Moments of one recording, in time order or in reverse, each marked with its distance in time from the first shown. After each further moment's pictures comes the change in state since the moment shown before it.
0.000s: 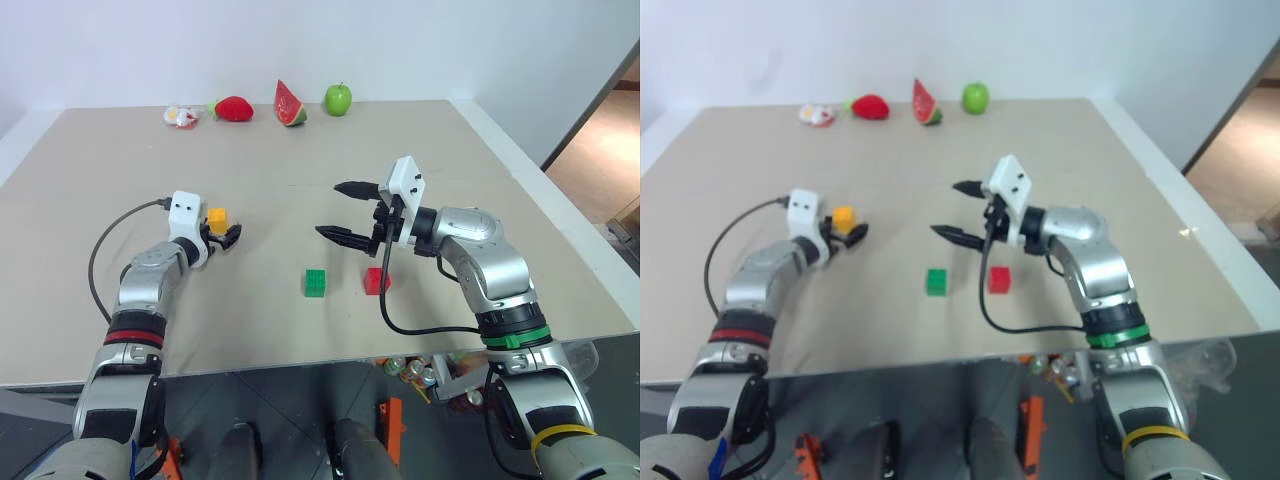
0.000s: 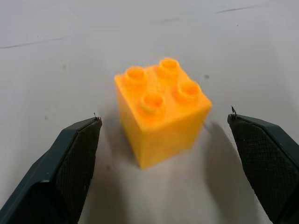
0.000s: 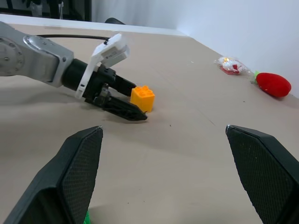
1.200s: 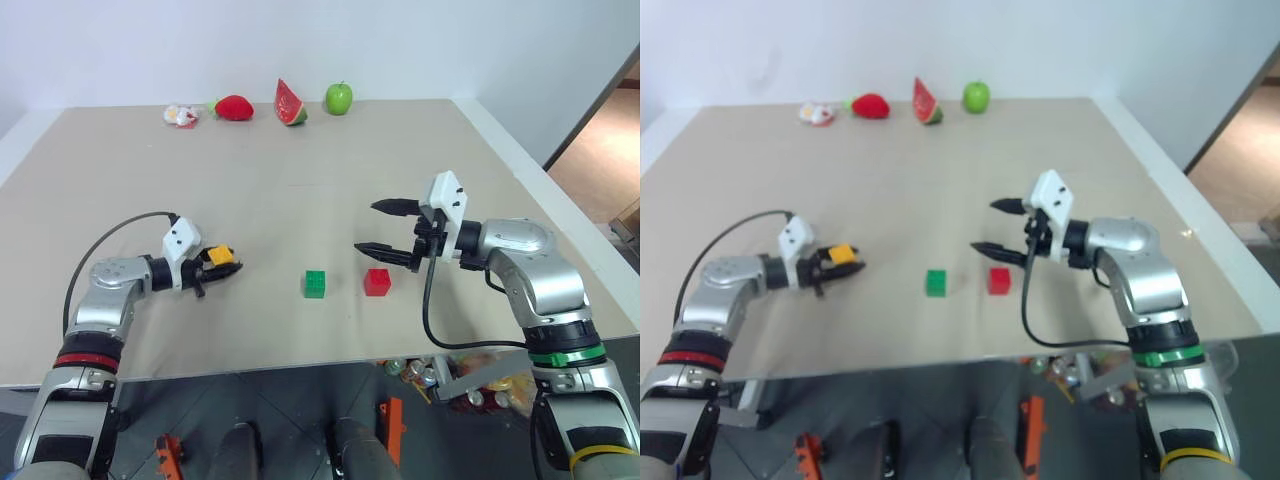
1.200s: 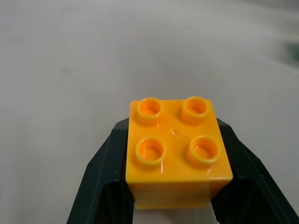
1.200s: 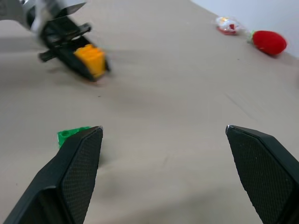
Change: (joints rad) left arm 0.164 0.223 -0.122 -0.067 -0.030 -0.298 -0.718; right arm 0.121 -0.182 -0.074 -0.093 0.051 0.079 0.091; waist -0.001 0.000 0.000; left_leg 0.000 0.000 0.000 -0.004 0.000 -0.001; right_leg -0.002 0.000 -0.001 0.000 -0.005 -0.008
